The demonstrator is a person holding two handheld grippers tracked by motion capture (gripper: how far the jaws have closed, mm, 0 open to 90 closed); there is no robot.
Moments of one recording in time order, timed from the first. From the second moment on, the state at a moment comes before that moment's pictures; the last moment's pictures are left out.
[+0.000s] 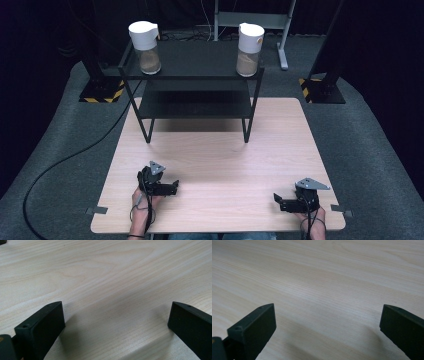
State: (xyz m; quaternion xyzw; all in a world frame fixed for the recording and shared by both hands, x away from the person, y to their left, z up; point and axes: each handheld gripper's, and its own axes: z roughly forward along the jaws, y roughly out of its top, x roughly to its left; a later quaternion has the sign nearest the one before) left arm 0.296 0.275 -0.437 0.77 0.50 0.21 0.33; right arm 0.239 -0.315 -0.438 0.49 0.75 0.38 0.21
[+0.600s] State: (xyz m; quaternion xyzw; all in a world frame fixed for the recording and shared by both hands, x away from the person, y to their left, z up) left arm 0.296 0.275 -0.437 0.77 0.50 0.21 0.33; right arm 0.234 -0.313 -0.443 0.51 0.73 0.39 0.22
